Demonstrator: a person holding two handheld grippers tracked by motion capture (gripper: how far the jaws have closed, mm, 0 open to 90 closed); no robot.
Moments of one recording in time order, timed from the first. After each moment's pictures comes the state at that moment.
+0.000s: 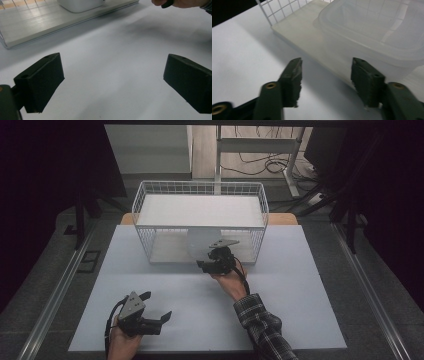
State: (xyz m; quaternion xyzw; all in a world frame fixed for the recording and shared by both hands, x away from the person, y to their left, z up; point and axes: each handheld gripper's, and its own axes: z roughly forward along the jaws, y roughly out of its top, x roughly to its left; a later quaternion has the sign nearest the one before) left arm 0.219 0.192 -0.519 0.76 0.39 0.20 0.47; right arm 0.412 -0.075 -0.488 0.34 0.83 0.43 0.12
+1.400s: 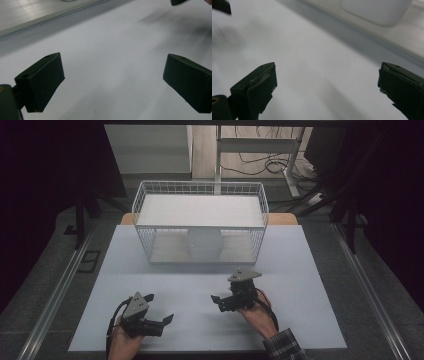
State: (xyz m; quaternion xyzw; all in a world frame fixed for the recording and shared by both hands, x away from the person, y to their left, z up) left arm 0.222 0.187 -0.527 0.78 0.39 0.18 0.46; right arm 0.316 -0.141 -0.497 0.31 0.85 0.41 0.13
